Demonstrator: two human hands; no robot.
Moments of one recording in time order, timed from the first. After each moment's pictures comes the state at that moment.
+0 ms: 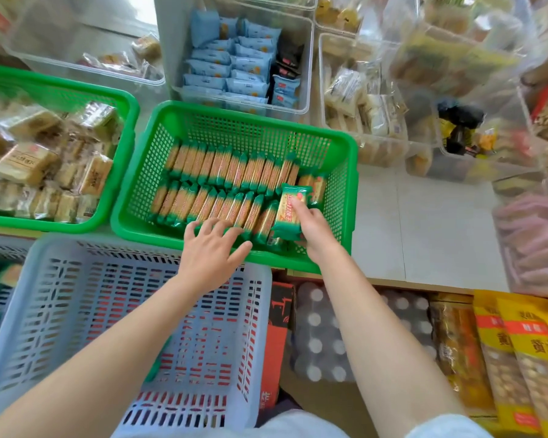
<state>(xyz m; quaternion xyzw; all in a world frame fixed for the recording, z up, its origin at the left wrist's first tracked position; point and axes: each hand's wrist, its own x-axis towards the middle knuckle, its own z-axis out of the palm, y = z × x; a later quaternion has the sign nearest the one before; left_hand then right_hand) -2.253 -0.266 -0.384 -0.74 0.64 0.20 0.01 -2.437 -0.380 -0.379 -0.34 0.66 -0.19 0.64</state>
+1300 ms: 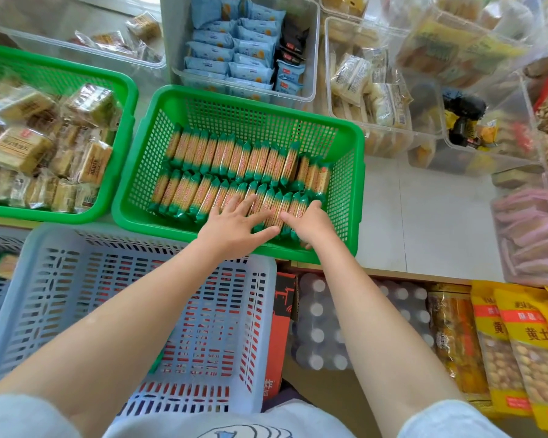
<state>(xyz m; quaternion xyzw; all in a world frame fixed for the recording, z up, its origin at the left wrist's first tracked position) -2.254 -0.308 -0.387 -0.66 0.67 0.34 0.05 -2.421 -0.380 -0.380 -0.58 0.73 0.10 0.36</state>
